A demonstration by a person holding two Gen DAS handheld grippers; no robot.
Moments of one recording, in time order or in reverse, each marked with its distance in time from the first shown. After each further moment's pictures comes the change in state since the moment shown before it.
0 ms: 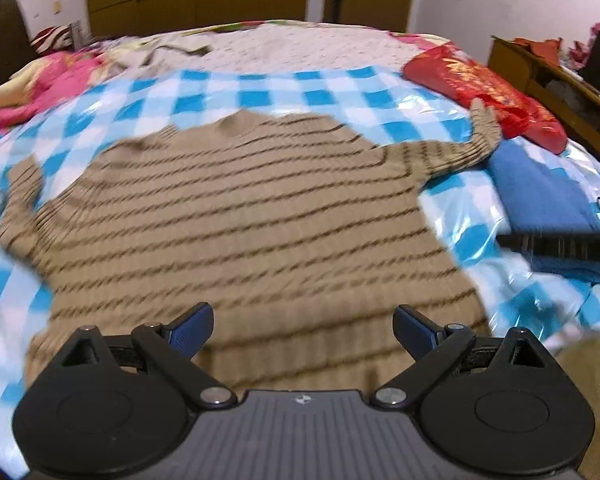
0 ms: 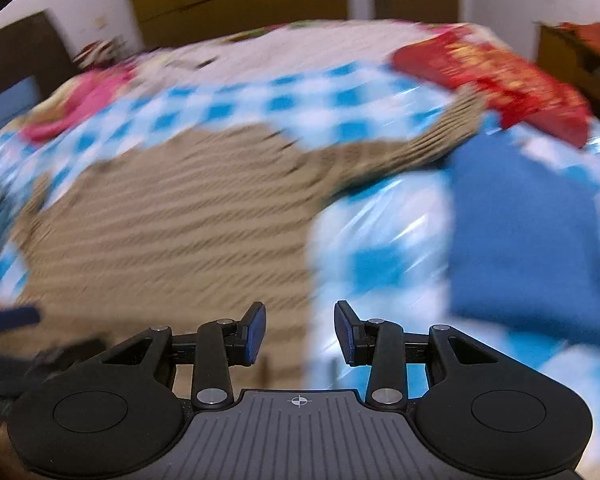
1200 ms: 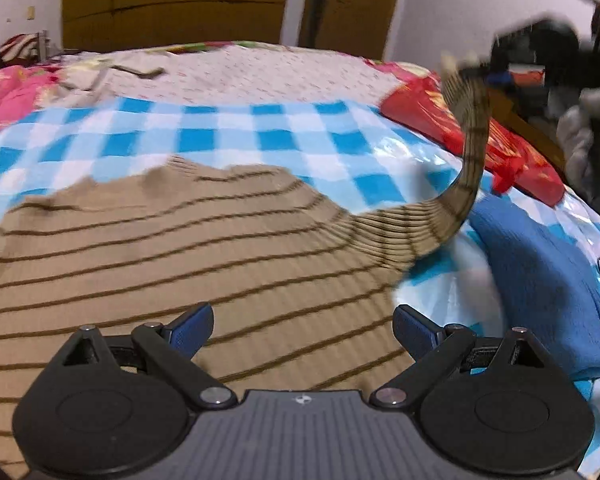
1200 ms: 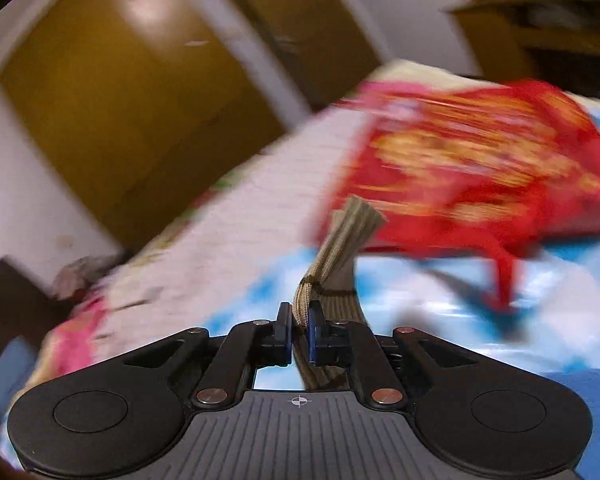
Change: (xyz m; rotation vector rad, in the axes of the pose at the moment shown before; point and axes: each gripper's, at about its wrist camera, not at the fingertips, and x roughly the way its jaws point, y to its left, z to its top) left arm 0.069 -0.002 0.061 -0.043 -0.092 -0.086; right arm 0.089 -0.102 0.198 0.416 -0.303 0.290
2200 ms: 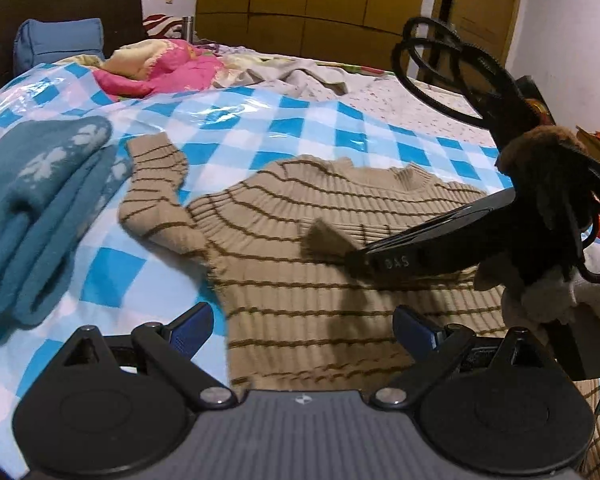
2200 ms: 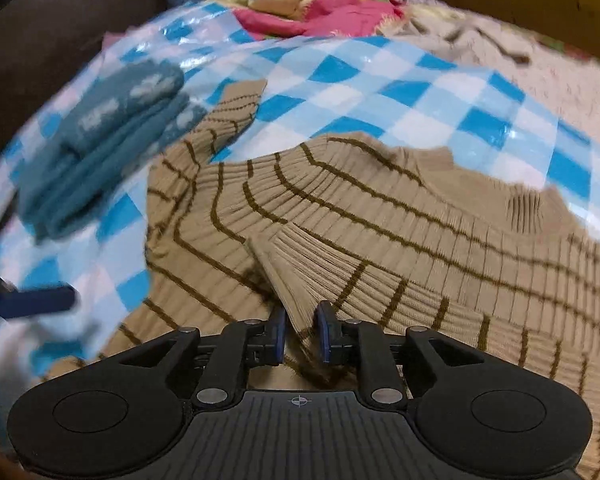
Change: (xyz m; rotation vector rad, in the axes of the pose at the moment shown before) left arm -0.113 0.163 -0.069 -0.197 -0.074 0.251; right arm 0.077 0.268 -0.297 -0.903 0.629 0.270
